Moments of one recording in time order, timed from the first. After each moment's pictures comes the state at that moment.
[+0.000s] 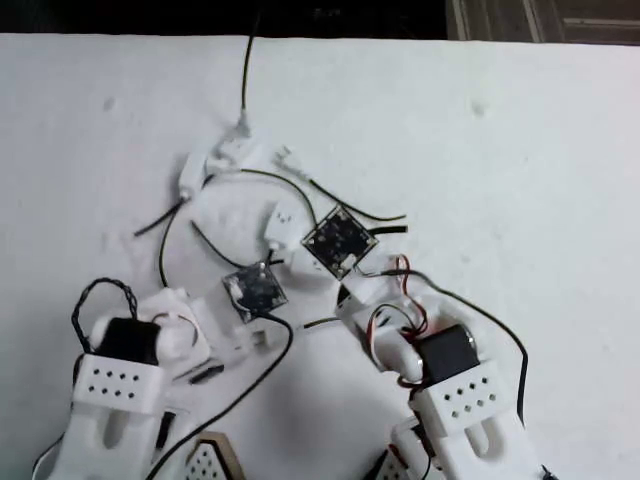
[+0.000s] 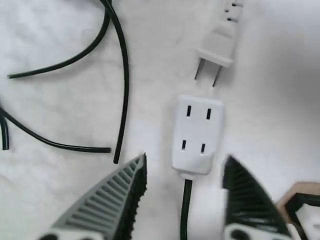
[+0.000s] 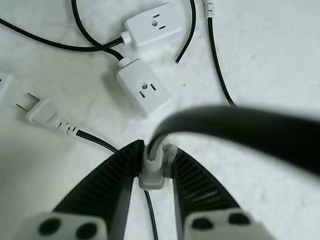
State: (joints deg) left arm 3.5 -61.8 69.0 77.6 -51.7; right arm -26.5 -62.1 59.9 61.4 25.9
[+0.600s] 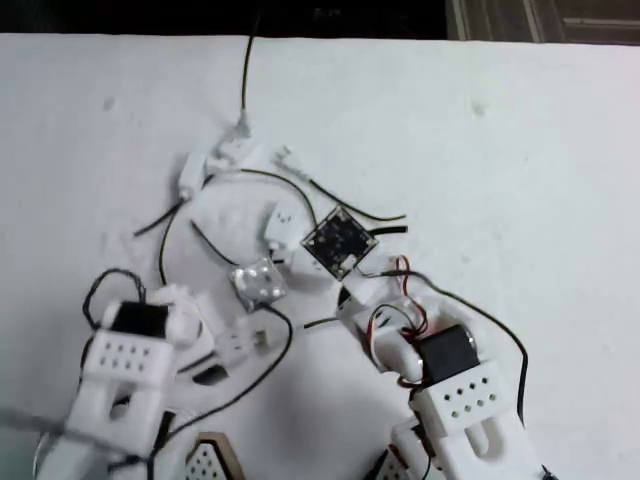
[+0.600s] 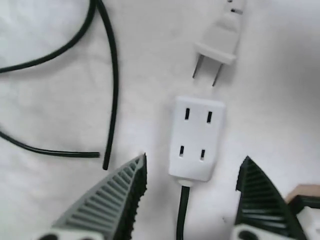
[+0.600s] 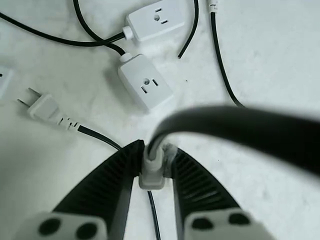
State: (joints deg) left arm 2.9 -46.7 67.3 71.4 -51.7; right arm -26.5 -62.1 59.9 62.3 25.9
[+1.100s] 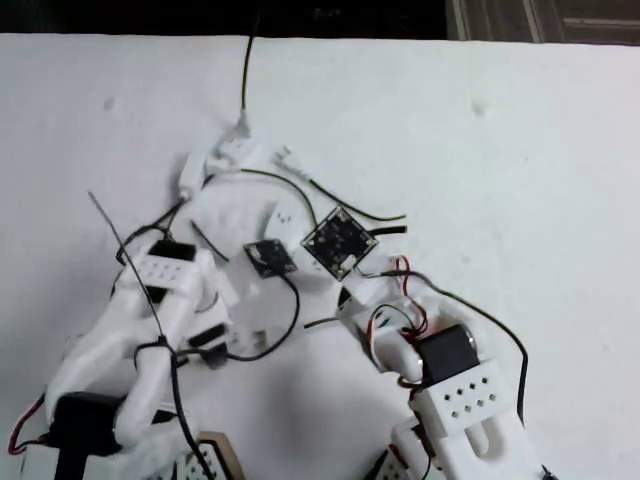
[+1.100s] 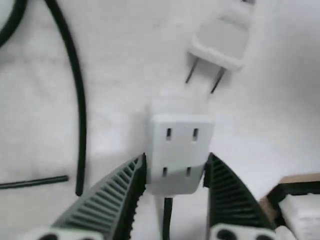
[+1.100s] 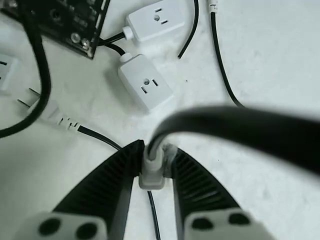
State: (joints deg) left arm 3.1 -15.0 53.6 69.3 -47.7; right arm -26.5 -62.1 59.9 62.3 25.9
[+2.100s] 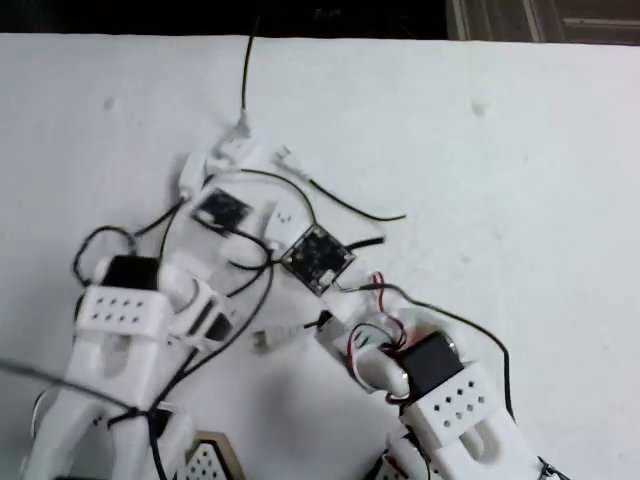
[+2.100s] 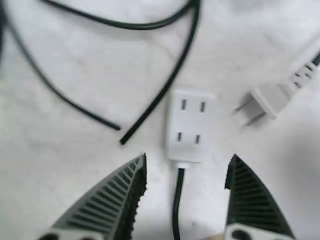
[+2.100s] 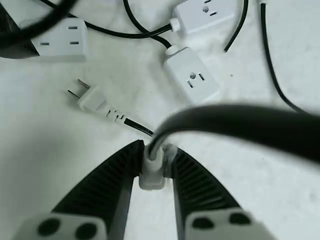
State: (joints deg) left arm -1.8 -39.0 53.2 76.6 -24.9; right arm -36.5 -62.1 59.9 67.0 15.5
